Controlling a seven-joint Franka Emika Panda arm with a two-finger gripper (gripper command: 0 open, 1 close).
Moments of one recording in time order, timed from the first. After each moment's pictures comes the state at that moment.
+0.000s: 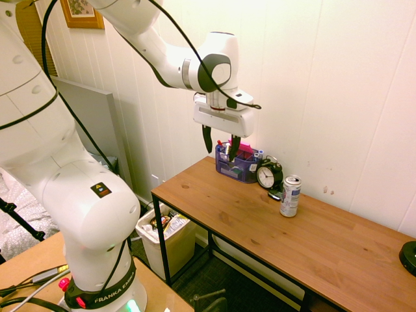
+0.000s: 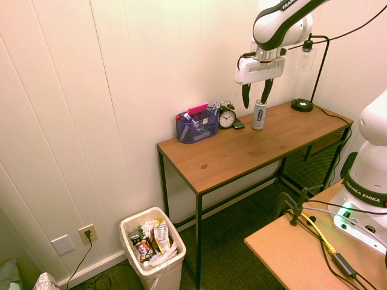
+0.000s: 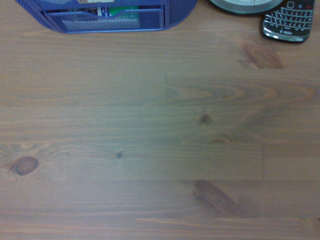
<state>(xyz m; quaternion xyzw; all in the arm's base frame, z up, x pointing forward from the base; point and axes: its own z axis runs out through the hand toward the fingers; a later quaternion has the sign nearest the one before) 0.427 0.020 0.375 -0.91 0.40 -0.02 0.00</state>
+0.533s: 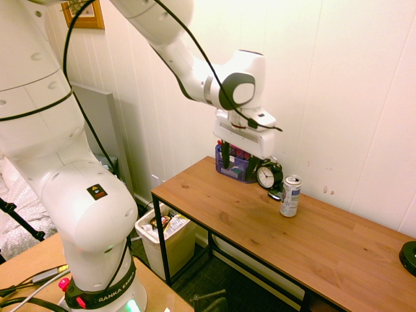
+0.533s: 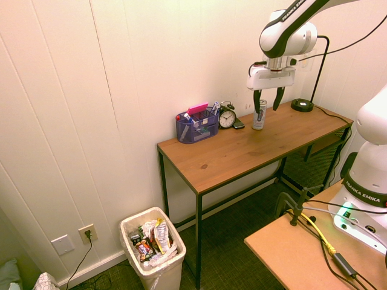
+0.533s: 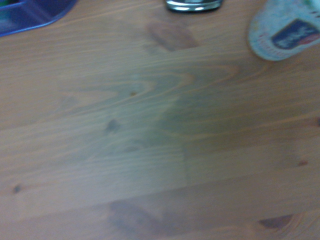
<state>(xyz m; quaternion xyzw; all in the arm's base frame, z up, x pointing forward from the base) 0.451 -0.097 0.314 -0.87 0.49 0.02 0.01</state>
